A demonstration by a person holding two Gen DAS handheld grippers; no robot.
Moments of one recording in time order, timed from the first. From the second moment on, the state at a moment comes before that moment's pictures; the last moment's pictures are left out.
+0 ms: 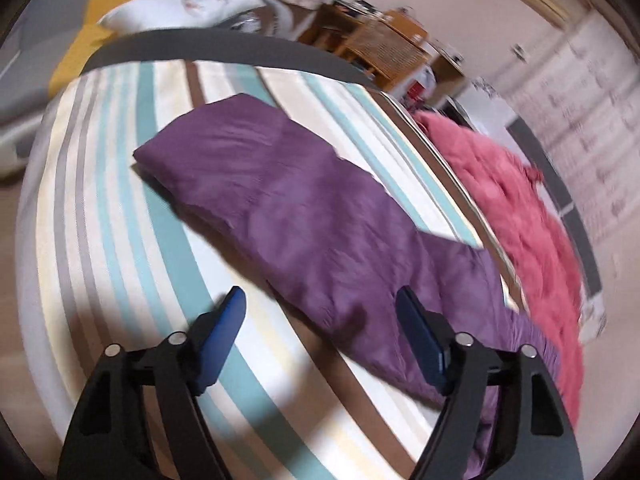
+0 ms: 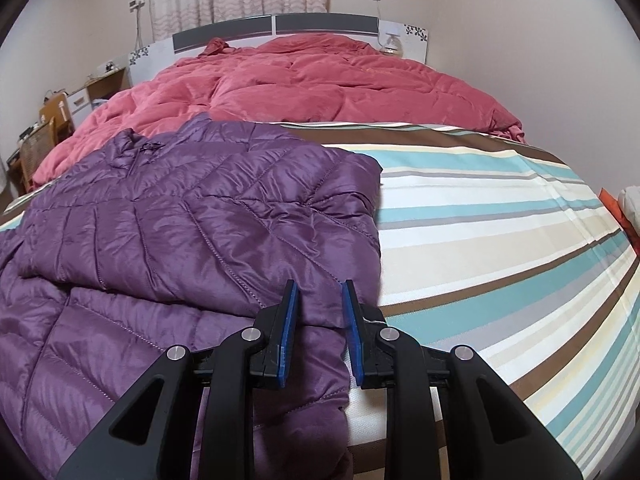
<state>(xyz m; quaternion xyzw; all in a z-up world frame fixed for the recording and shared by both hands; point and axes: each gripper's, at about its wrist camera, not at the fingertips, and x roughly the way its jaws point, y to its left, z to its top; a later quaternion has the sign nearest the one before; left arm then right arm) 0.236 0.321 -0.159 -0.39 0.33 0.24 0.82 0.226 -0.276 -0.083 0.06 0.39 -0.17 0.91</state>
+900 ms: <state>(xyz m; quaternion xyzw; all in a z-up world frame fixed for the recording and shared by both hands) 0.280 0.308 -0.133 -0.34 0.24 0.26 0.87 0.235 -0.272 -0.094 0.05 0.40 -0.18 0.89</state>
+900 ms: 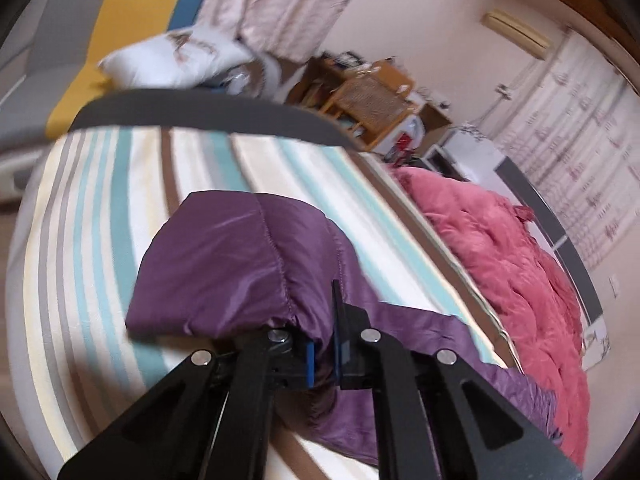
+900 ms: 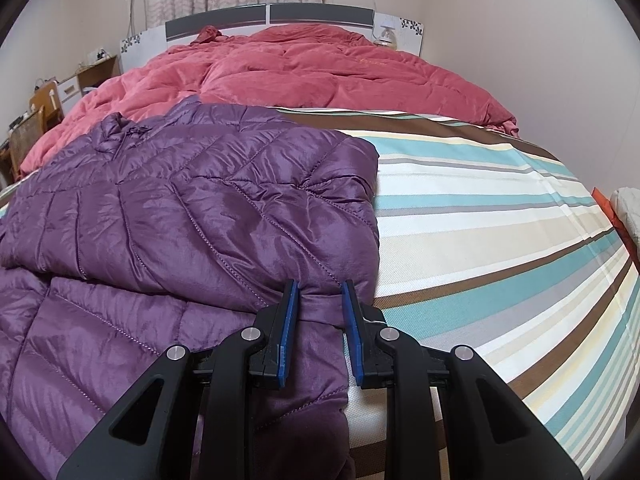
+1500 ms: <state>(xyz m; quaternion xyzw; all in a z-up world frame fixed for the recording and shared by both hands) 0.304 0.101 -0.057 -0.09 0.24 0.08 0.96 0.231 -0.276 -0.094 0.06 0.40 -0.18 0.90</state>
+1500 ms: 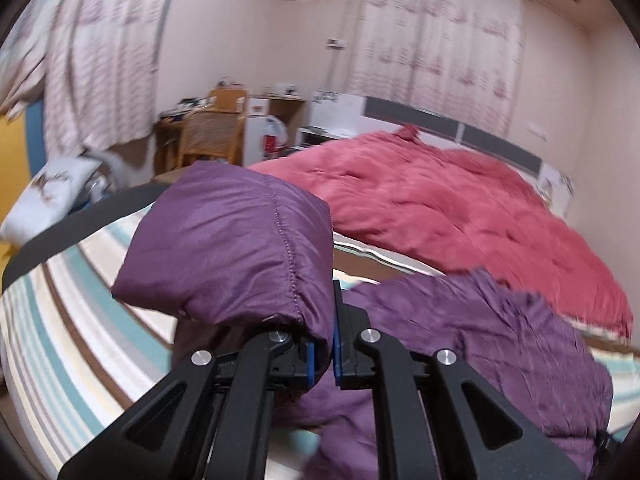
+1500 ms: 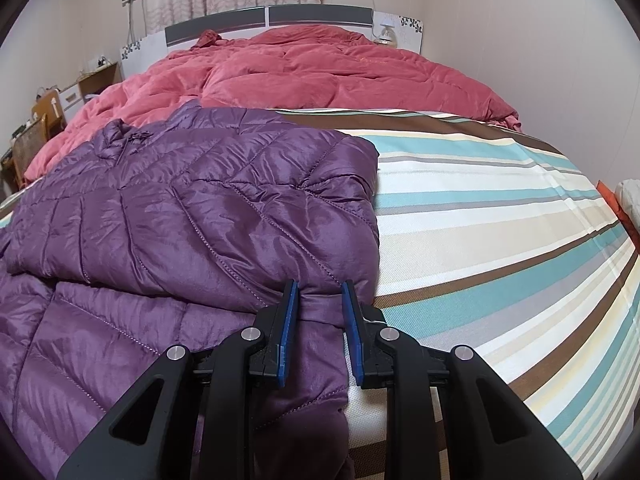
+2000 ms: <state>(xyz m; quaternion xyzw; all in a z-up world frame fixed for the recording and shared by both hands) 0.304 -0.073 -0.055 0.12 0.27 -0.04 0.95 0.229 -0.285 -0.095 0.09 0.40 -0.17 0.90</state>
